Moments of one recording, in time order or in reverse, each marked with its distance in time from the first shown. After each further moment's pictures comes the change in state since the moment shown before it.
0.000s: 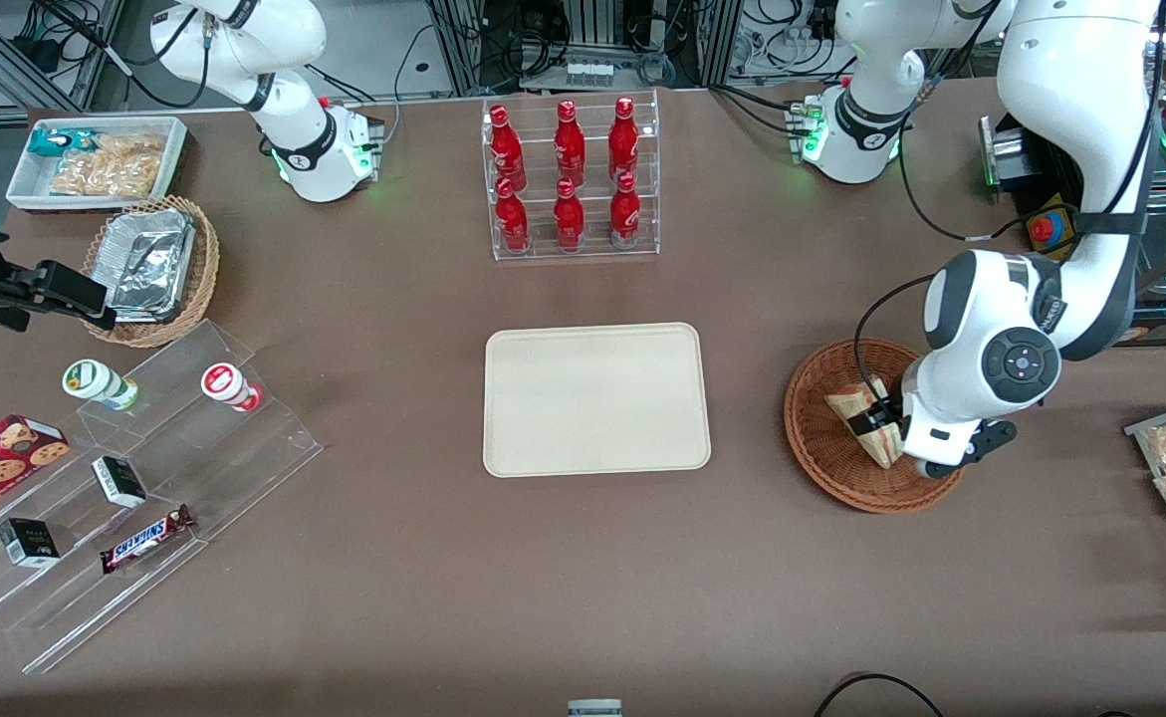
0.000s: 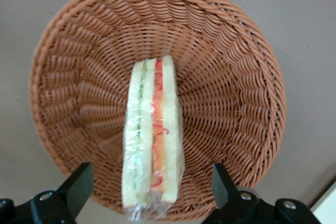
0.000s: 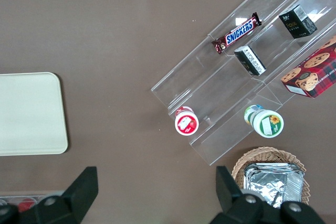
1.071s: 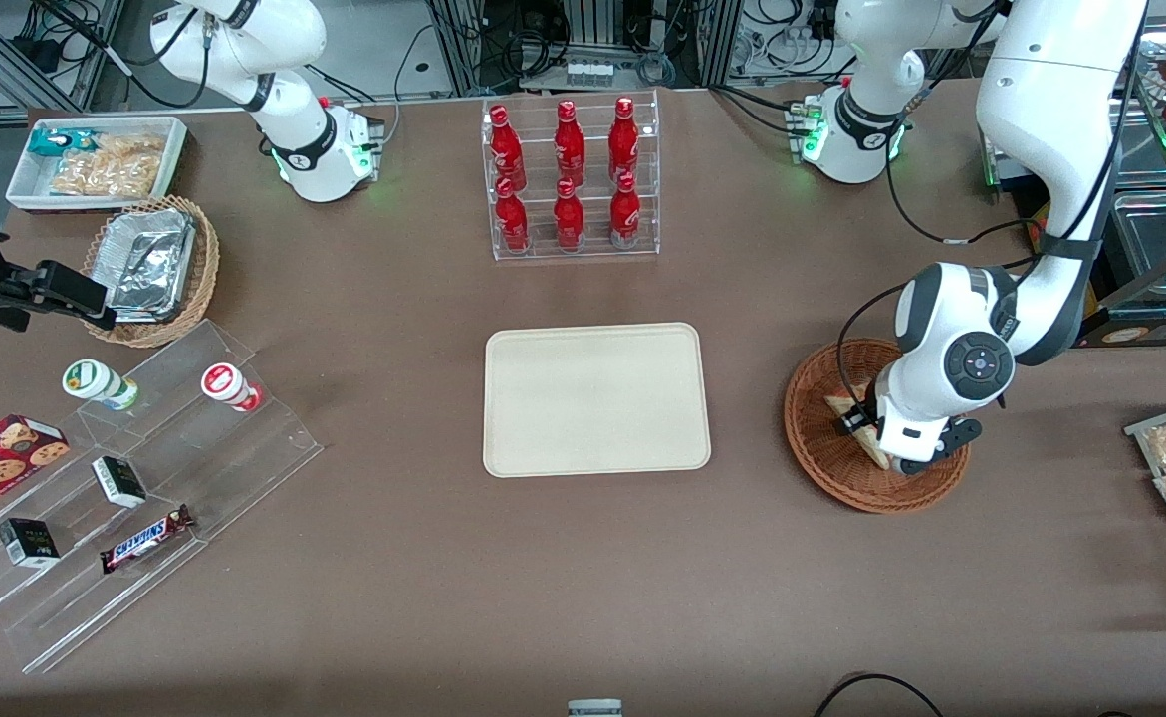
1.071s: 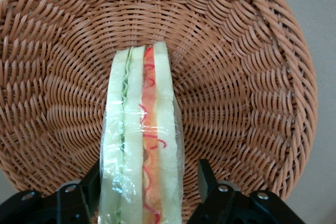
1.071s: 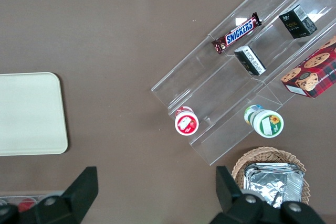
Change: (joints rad) arm -0.003 0.037 0.000 -0.087 0.000 0.140 -0.047
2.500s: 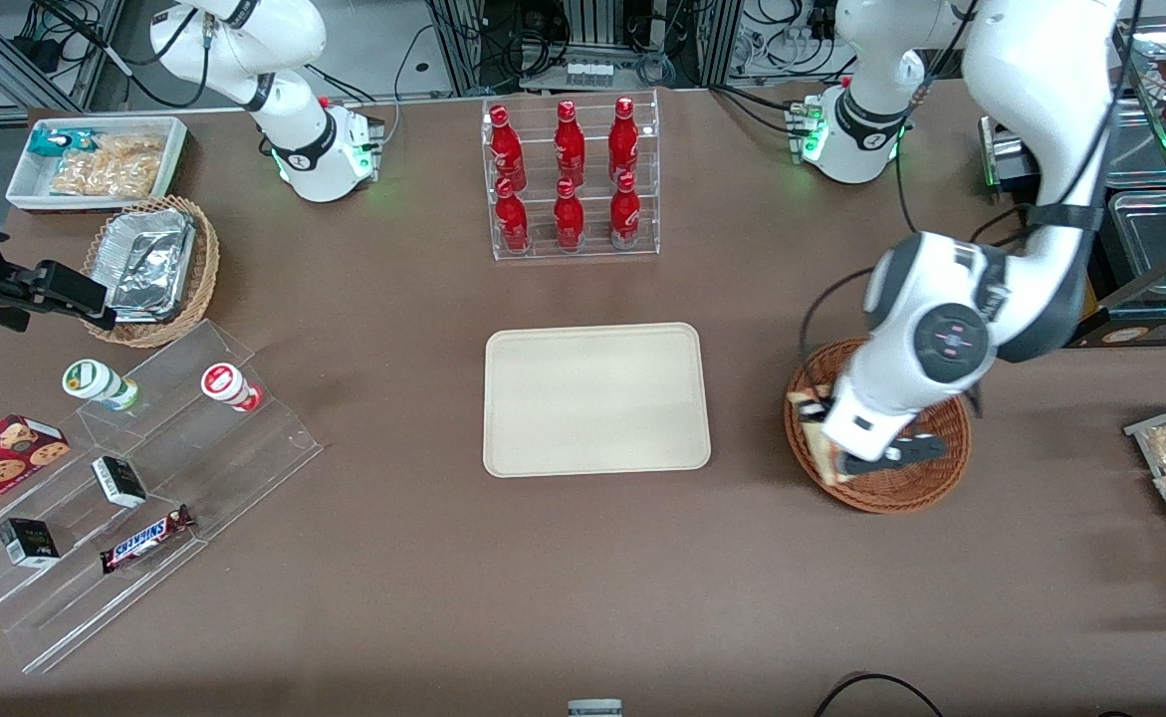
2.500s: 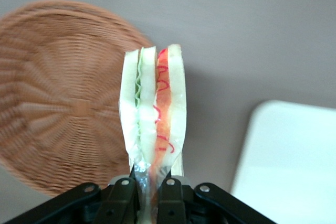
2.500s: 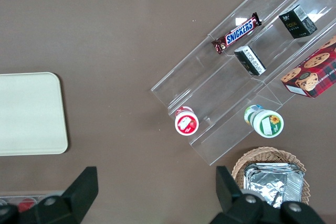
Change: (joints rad) arm -0.069 -0.024 -0.136 0.237 0.002 -0.219 0.187
